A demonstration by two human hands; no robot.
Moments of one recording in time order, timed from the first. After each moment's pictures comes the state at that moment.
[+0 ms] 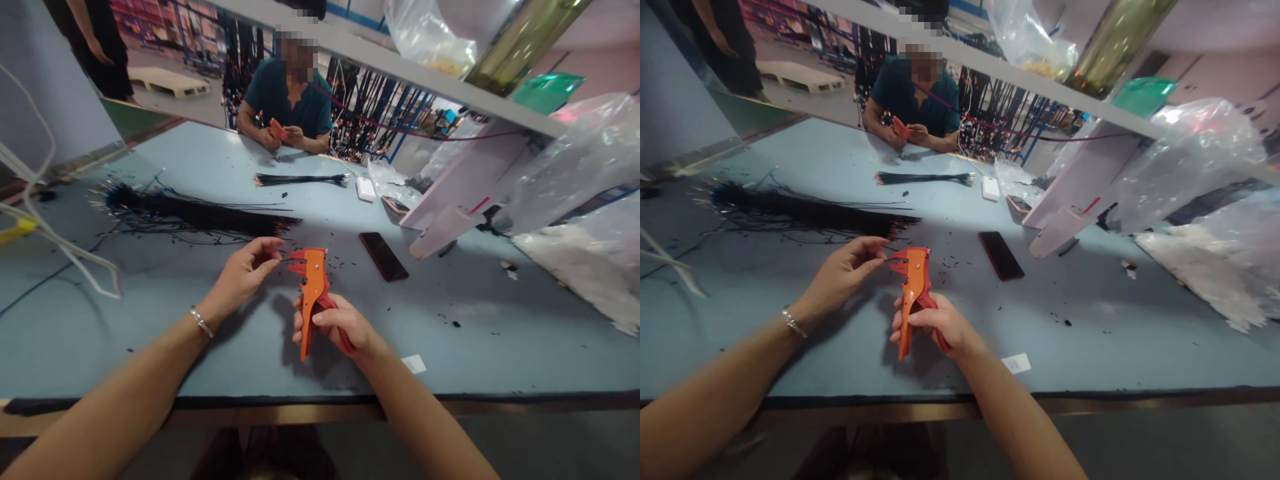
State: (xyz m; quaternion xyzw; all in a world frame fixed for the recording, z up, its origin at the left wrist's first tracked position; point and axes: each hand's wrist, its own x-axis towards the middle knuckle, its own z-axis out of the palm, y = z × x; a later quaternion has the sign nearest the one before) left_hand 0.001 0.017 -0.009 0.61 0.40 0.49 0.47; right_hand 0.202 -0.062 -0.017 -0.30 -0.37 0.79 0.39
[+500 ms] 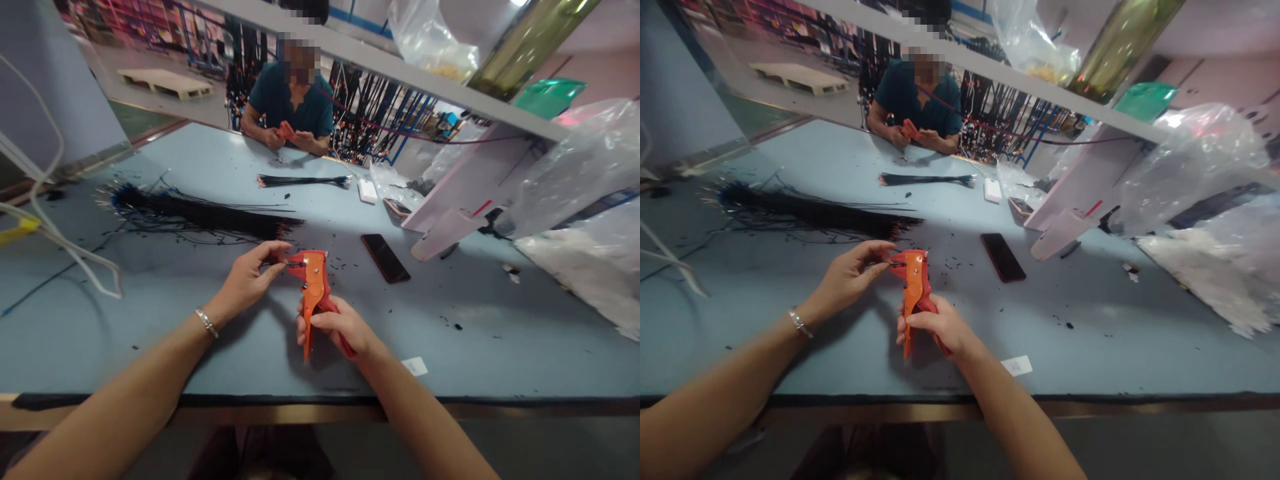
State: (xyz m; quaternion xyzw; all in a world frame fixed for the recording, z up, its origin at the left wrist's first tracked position) left_hand 0.000 0.015 -0.011 0.74 0.40 0.44 0.32; right_hand 0.198 -0.064 -0.019 -0.33 -0.39 0.76 0.39
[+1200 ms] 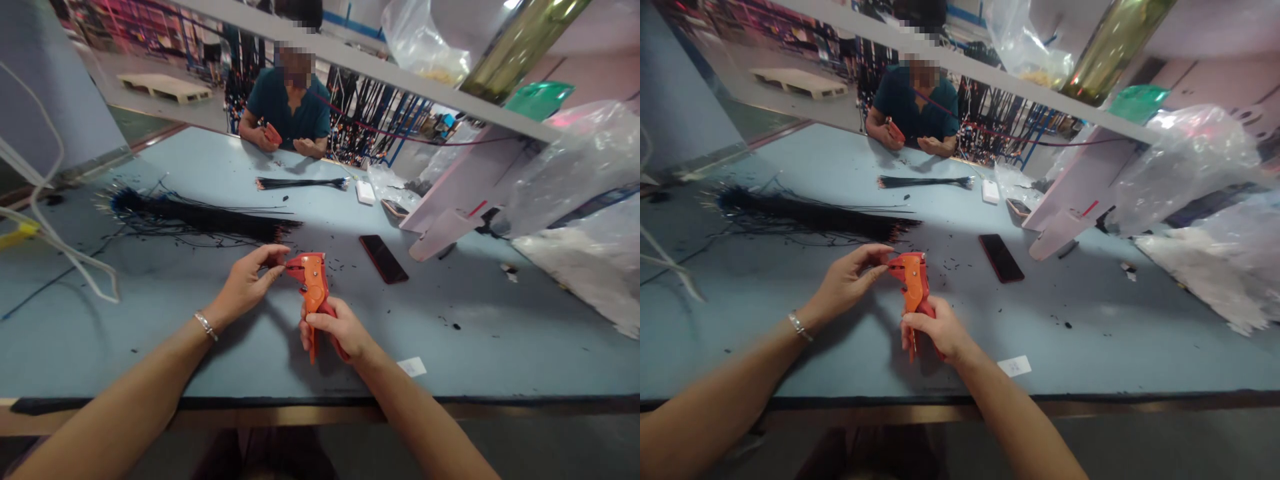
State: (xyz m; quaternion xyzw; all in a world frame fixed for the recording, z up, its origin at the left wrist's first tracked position) left_hand -0.001 0.014 -0.013 0.75 0.39 0.46 0.28; right_hand 0.194 -0.065 -0.024 -0.36 -0.43 0.72 0.42
